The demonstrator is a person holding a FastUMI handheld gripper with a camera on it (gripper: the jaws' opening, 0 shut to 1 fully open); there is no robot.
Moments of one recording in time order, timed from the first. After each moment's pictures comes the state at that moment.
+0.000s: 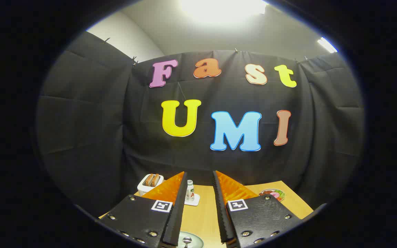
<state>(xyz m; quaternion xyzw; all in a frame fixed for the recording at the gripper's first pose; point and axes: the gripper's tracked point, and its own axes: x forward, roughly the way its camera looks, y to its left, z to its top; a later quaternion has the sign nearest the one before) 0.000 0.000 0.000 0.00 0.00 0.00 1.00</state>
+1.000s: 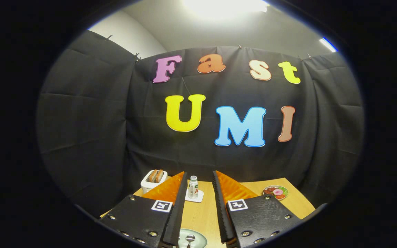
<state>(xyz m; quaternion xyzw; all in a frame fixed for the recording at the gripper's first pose) 0.001 0.013 -0.012 0.00 0.01 0.01 1.00</state>
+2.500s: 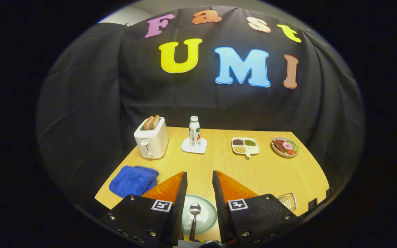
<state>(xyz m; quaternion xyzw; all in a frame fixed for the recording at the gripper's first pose) 0.011 0.025 -0.218 0.02 0.23 0.01 0.97</state>
